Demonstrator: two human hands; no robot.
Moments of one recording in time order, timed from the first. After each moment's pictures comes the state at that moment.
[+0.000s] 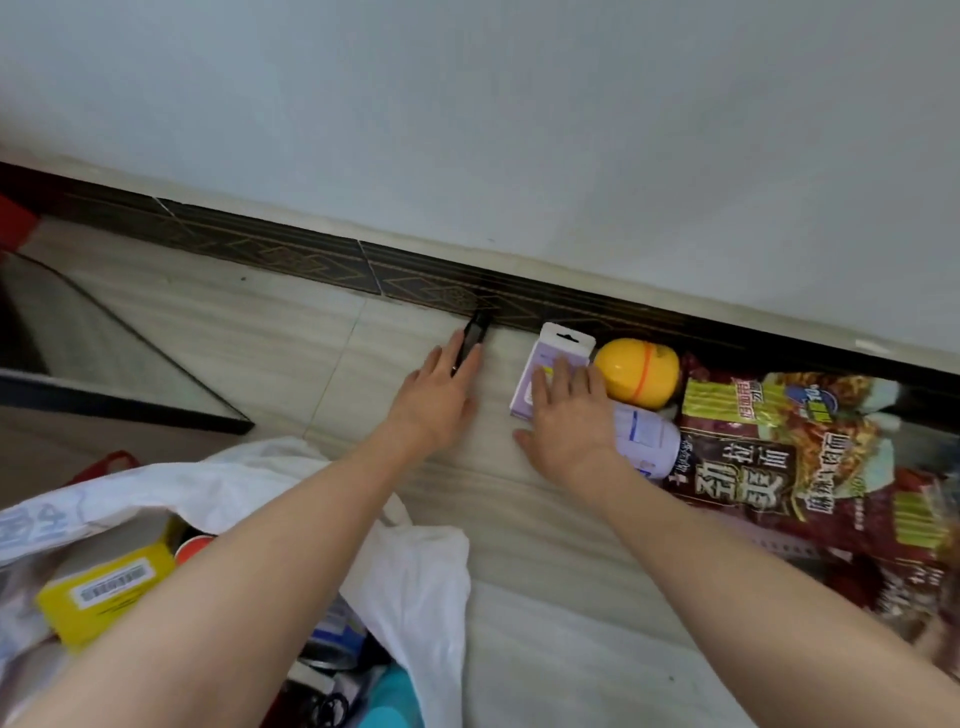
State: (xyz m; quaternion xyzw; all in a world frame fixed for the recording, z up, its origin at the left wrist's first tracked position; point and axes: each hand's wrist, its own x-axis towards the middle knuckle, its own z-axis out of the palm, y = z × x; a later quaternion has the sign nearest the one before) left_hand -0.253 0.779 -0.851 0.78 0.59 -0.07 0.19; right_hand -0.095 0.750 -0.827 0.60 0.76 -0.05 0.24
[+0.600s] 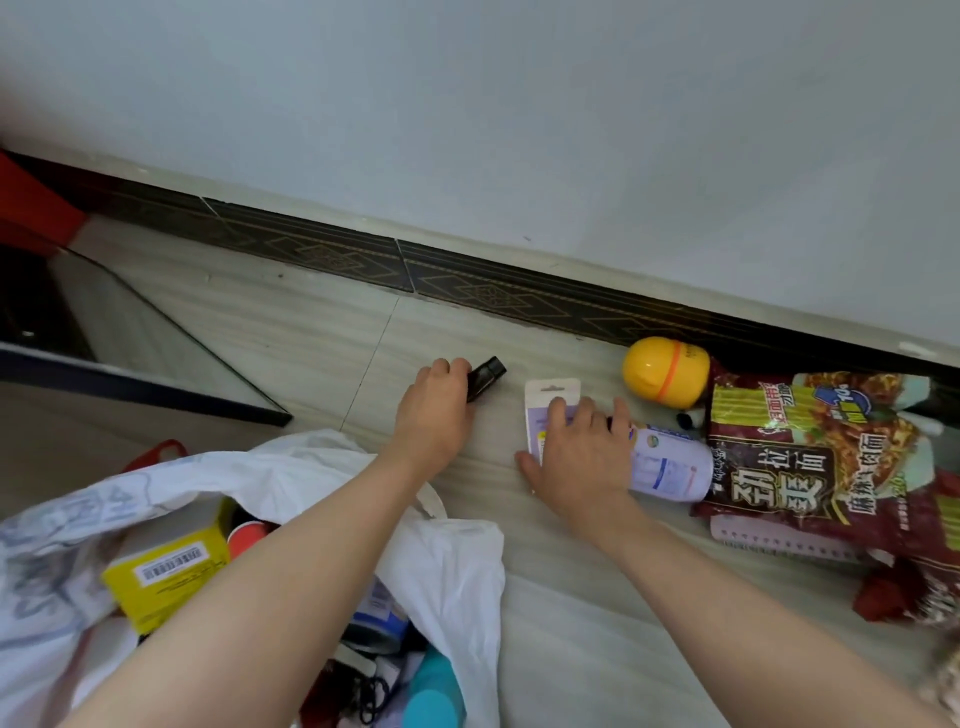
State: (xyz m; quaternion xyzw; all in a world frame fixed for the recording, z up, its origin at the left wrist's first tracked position) left_hand -0.269 0.759 -0.831 0.70 0.68 0.02 0.21; right_hand -0.120 0.716 -0.834 0.67 0.73 -0.08 0.13
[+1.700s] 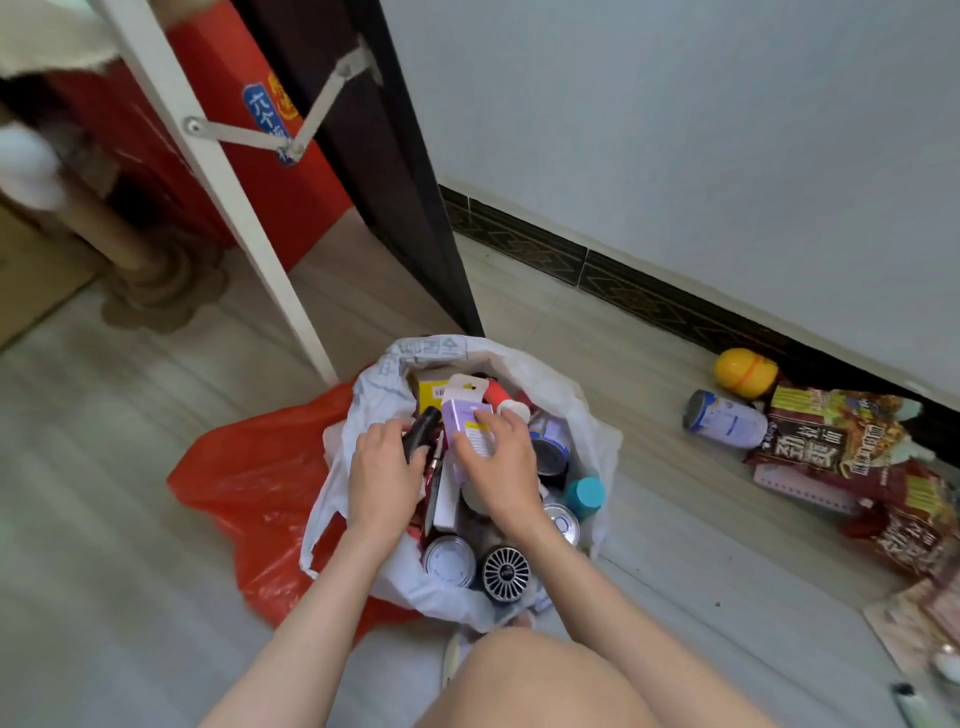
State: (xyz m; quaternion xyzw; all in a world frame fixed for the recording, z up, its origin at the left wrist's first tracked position) left_hand -0.441 0.476 -0.696 0.48 0.84 0.19 0.16; right_hand -0.317 0.521 -0.686 0.60 0.63 -0.46 -0.21
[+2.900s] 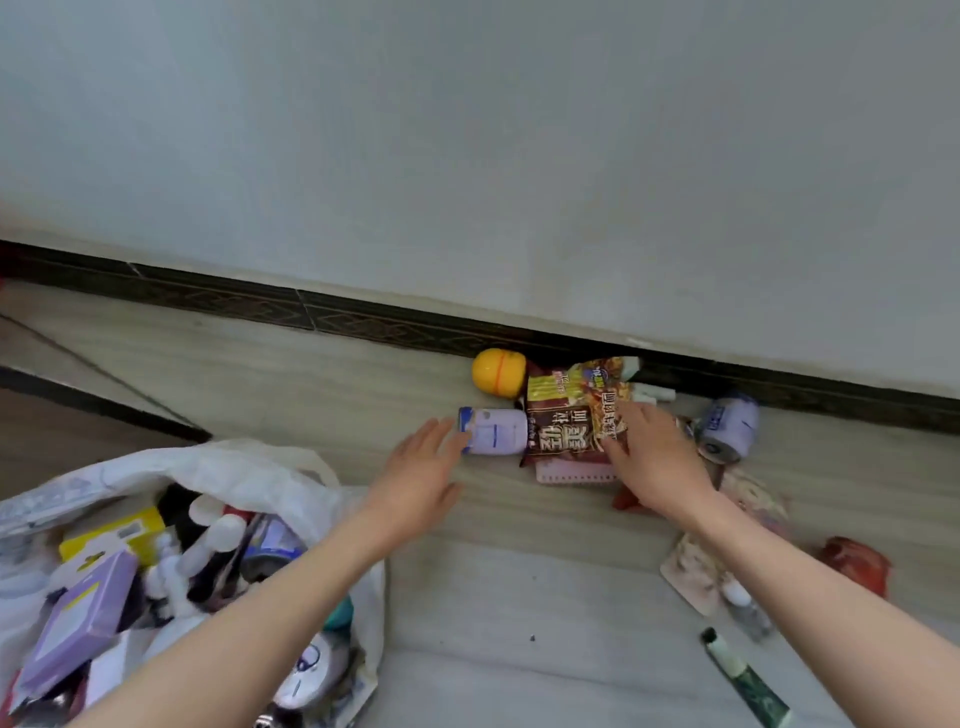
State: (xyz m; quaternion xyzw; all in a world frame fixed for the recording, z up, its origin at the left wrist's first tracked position) left_hand -0.183 0.640 -0.749 0.84 0.50 0.02 0.22; right_hand 0.073 0.620 -0.694 0.75 0.65 -0.15 0.02
